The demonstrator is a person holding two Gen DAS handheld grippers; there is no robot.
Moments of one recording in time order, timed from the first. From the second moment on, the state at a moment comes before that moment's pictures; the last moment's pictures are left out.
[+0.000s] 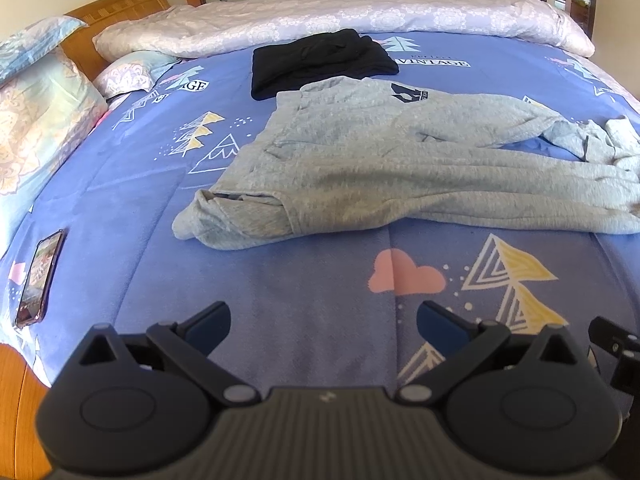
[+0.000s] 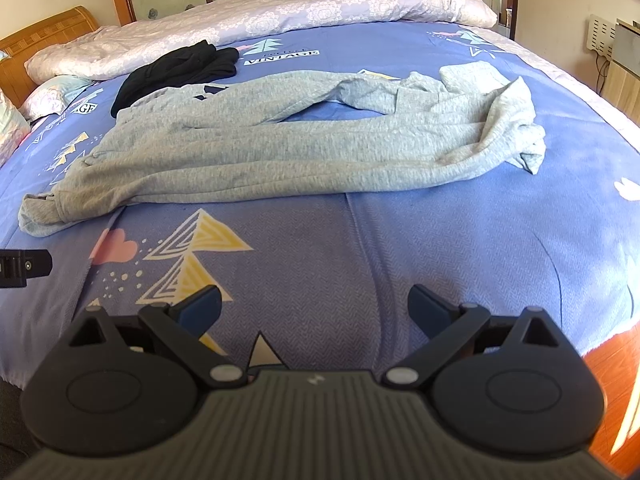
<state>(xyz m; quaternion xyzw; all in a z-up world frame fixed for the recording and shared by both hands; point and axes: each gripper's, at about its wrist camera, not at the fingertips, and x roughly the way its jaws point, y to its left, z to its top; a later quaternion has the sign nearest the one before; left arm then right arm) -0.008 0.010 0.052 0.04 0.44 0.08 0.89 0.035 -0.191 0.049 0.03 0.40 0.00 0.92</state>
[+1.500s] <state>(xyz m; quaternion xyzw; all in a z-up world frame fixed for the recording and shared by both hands) 0.106 0.187 0.002 -0.33 0.49 0.07 0.80 0.143 -0.410 0.050 0.33 0.32 -0.18 0.87</state>
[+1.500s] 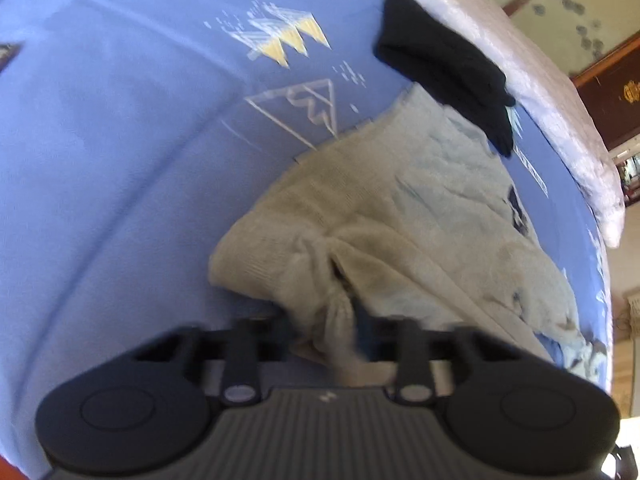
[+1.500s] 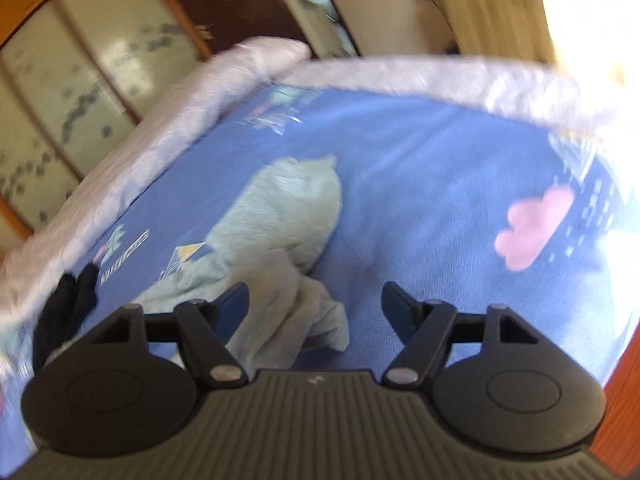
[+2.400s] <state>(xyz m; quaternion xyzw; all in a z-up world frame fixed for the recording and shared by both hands) 0.005 0.205 0.052 -0.35 0.45 0.02 0.82 0.094 -0.479 0.125 0.27 0.19 -0.13 0.93</state>
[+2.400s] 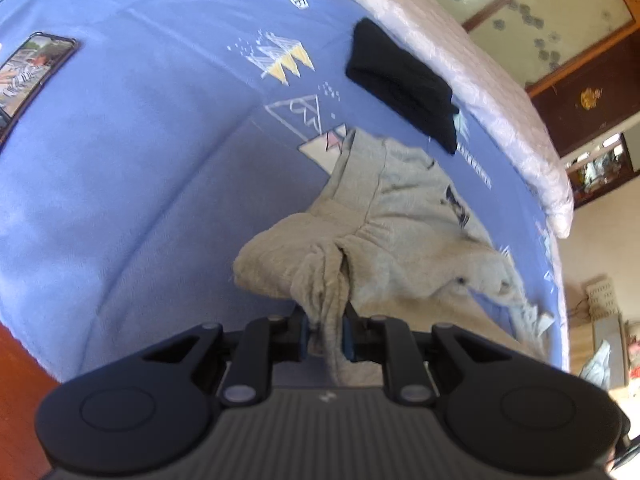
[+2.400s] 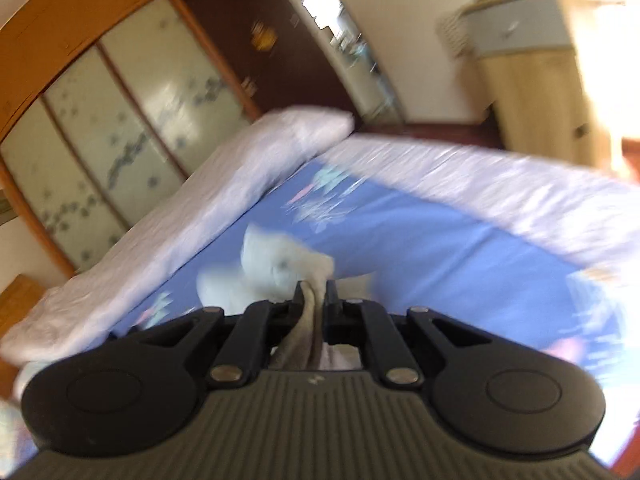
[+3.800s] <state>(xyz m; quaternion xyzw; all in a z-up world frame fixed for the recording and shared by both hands) 0.004 0.181 0.011 -0.29 0.52 0.08 0.80 0.103 -0.490 0.077 0.12 0.32 -0.22 0.91</state>
